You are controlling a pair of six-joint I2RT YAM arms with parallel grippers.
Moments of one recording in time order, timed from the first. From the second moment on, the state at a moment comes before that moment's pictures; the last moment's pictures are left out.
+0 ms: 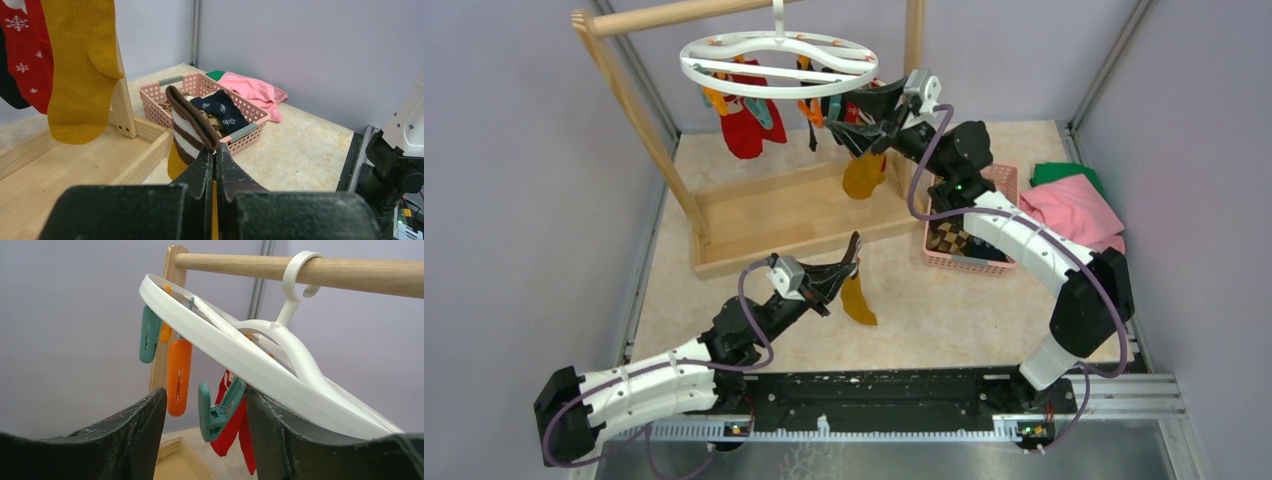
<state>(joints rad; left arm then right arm) -1.05 0.68 0.29 0.69 -0.14 -0.08 0.65 1.61 1.41 0.80 -0.52 0.12</state>
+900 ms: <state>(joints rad) -1.05 0.66 0.29 0.67 -0.15 -0.08 0.65 1.61 1.41 0.83 -0.49 0.18</state>
